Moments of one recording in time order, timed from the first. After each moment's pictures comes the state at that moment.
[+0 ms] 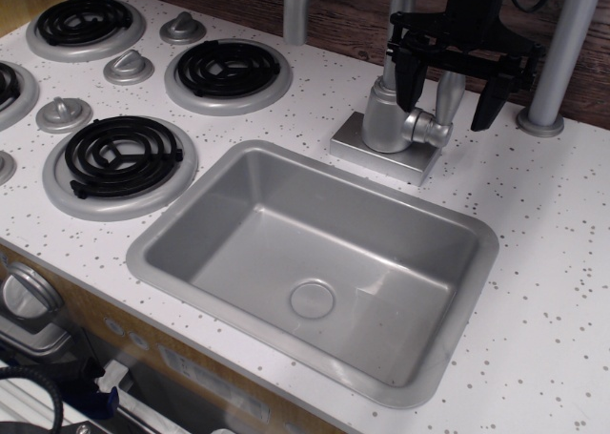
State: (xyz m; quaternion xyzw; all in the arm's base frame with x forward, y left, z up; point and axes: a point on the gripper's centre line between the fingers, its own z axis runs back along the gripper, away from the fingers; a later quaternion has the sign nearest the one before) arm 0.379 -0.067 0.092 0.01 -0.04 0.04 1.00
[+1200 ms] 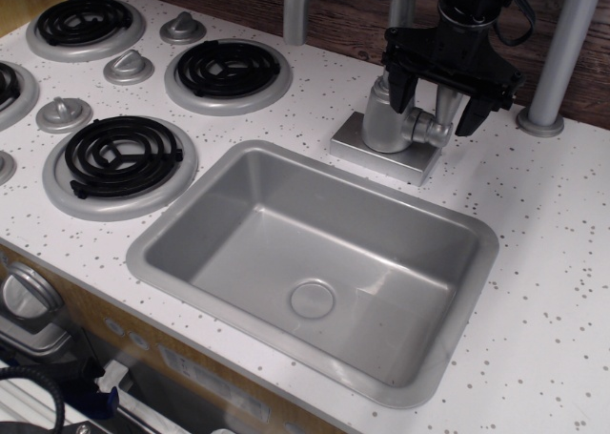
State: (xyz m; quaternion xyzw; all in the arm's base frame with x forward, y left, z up) arm 0.402 -0.055 0.072 0.06 -0.15 0.02 0.99
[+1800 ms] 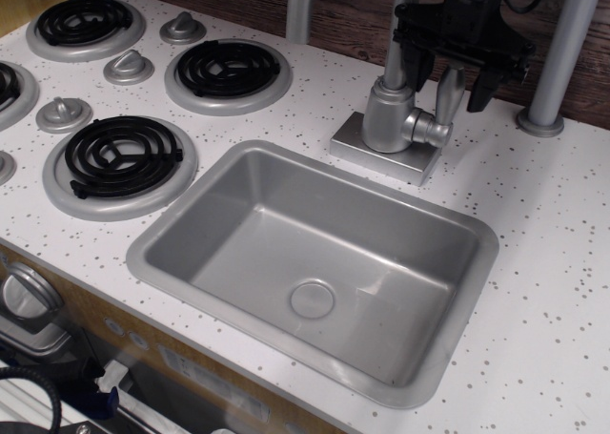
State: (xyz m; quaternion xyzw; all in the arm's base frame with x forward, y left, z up) arm 0.418 -0.057 0.084 0.03 -0.16 0.00 0.99
